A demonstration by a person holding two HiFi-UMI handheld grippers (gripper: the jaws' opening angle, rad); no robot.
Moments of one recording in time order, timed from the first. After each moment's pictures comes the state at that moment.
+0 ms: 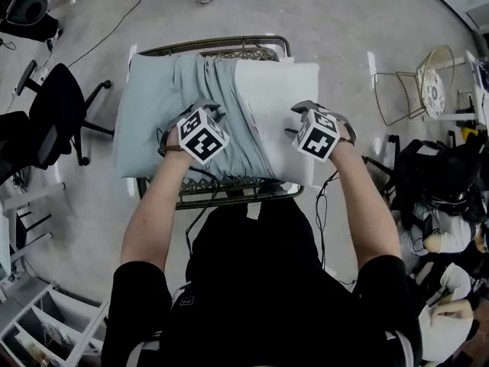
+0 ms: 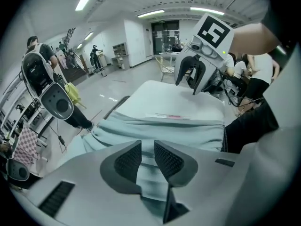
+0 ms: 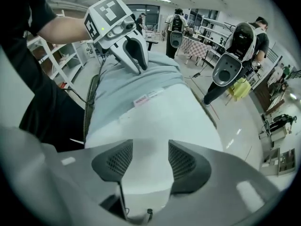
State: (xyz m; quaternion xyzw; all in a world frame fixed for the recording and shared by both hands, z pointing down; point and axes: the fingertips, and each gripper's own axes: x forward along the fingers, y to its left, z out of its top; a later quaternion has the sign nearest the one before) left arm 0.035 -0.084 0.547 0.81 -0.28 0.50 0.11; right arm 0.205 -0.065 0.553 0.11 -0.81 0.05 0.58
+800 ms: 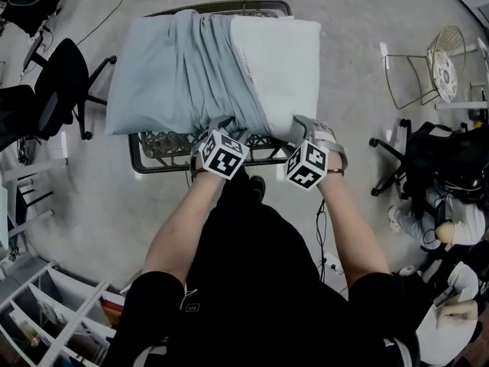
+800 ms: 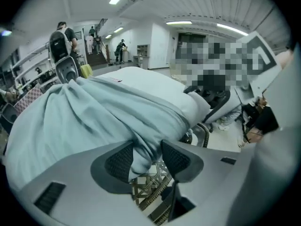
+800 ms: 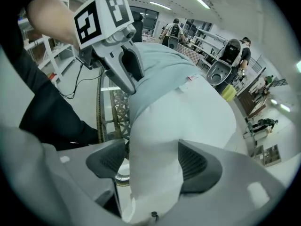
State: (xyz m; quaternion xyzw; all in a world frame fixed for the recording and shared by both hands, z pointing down) left arm 0.107 0.080 0.622 0.79 -0.37 0.42 0.23; right arm 0.232 0.092 0.617 0.20 -0.80 -0.02 0.56
